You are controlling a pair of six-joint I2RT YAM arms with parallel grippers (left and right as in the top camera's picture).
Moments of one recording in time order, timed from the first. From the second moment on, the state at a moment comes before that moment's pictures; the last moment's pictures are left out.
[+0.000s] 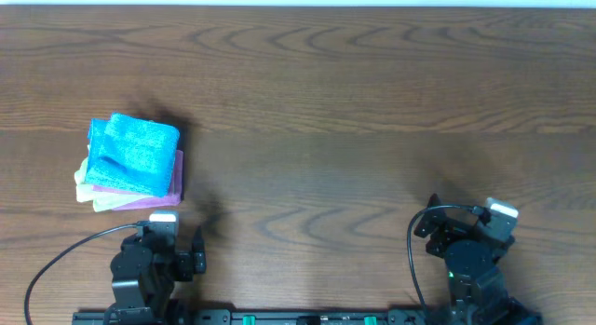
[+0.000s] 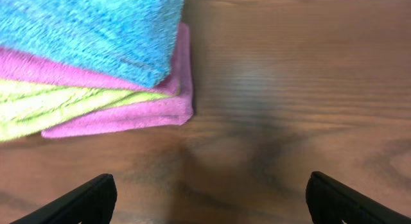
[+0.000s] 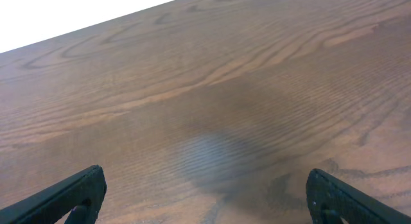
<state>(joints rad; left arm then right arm) 0.05 0.01 0.25 -0.90 0.06 0.06 0.55 0.26 0.42 -0.77 0.67 0.62</state>
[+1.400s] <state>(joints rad) 0.05 0.01 0.24 -0.90 0.02 0.00 0.11 0.08 0.20 -0.82 0.24 0.22</state>
